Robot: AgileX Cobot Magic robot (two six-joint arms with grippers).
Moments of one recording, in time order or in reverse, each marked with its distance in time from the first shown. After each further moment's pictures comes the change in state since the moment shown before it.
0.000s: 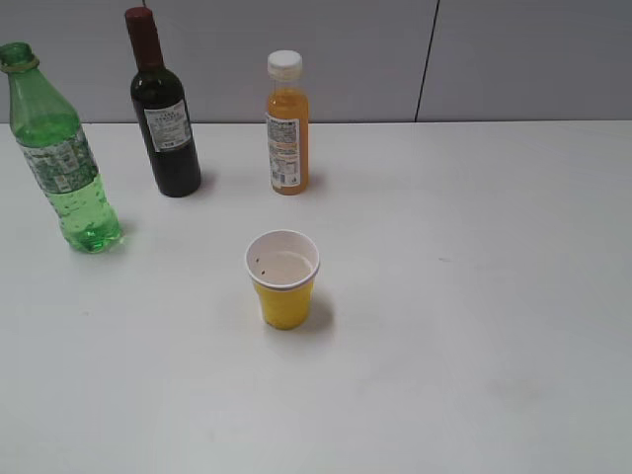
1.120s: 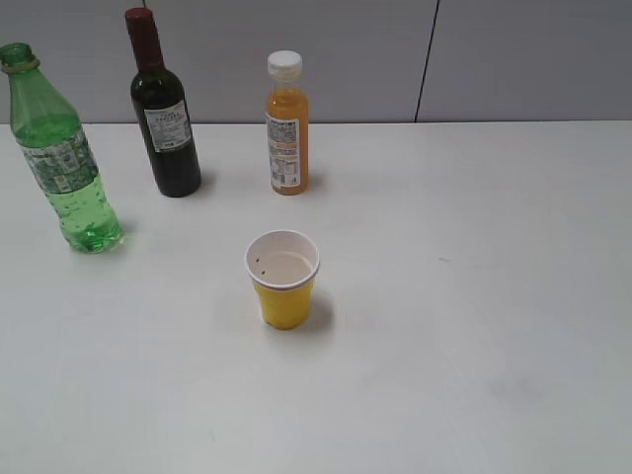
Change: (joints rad) left arm 0.000 0.000 0.000 0.000 0.000 0.000; right arm 0.000 0.000 0.000 0.001 0.000 0.000
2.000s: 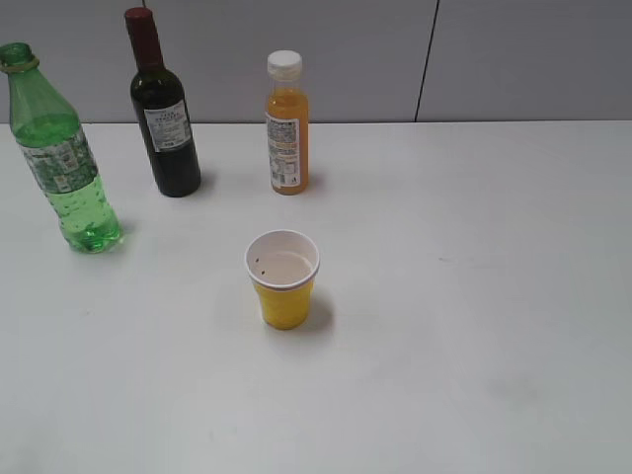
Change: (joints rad) left arm 0.000 0.189 0.036 -0.109 -0.448 0.008; right arm 0.000 0.000 0.000 0.000 -0.001 -0.001
